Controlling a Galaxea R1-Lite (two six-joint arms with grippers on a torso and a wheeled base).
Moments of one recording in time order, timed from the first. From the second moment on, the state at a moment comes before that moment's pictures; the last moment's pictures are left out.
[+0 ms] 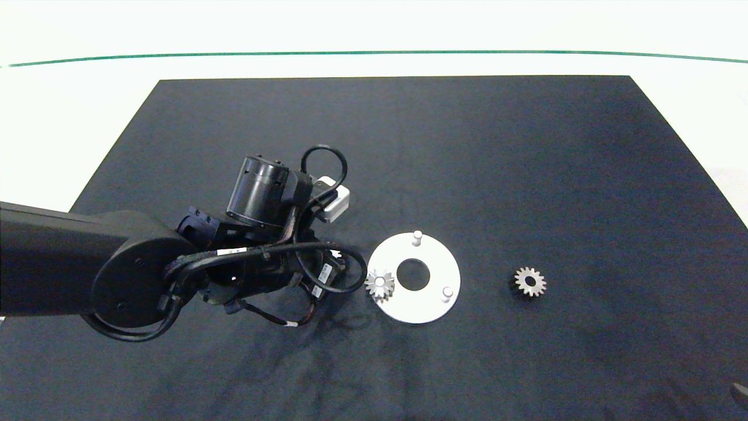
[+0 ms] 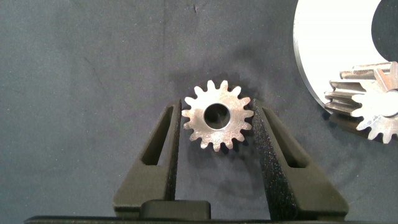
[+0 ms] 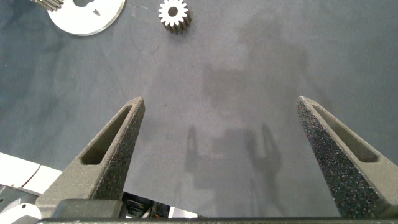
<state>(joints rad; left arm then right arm) -0.63 1.74 -1.08 -0.07 0.21 0.22 0.28 0.64 -0.55 0.25 -0.02 0.01</state>
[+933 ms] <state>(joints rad) -0.64 1.72 -1.13 -0.08 0.22 0.21 0.28 0.63 -0.55 0.25 -0.02 0.01</state>
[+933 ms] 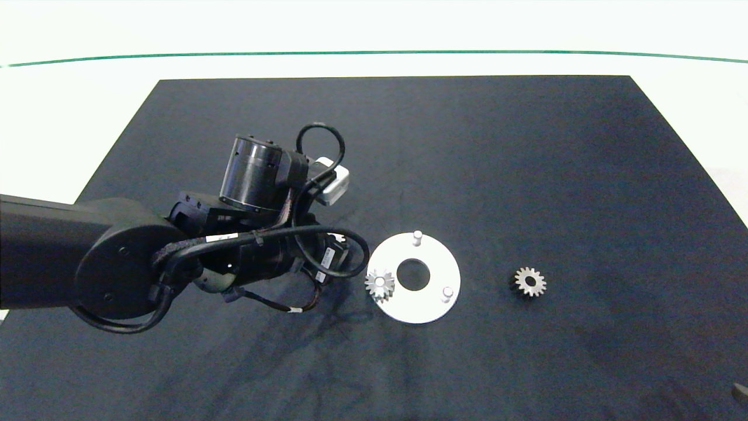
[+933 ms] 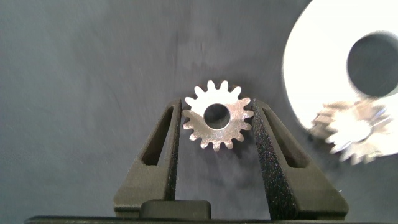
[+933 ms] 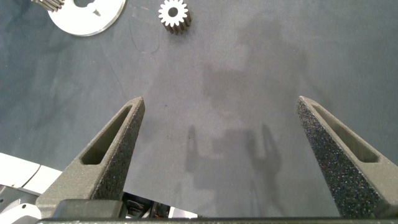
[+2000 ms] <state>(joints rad) -0.90 1.88 -1.52 0.16 0.37 0.21 0.27 0.60 -0.55 0.25 -0.03 0.01</state>
